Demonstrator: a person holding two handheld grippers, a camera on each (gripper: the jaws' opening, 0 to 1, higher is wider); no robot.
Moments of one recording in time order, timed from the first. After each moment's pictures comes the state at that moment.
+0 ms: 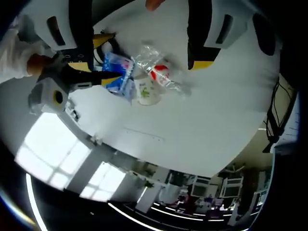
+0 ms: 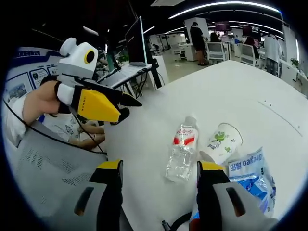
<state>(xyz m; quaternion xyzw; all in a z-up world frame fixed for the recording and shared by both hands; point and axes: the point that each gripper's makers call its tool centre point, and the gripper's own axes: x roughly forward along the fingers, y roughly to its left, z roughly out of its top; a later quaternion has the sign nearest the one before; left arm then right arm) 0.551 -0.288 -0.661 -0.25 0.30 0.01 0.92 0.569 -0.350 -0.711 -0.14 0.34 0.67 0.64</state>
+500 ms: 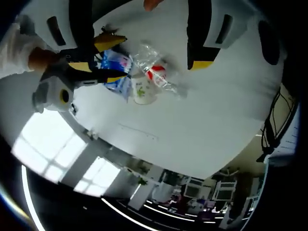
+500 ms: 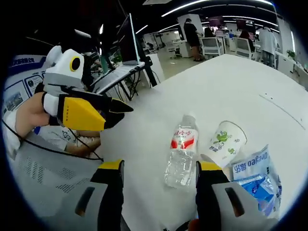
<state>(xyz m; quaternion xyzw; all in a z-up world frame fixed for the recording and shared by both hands) 0.549 -0.274 -0.673 -0.29 0.29 0.03 0.91 0.572 -0.329 -0.722 -0.13 0.37 0.66 0.64</state>
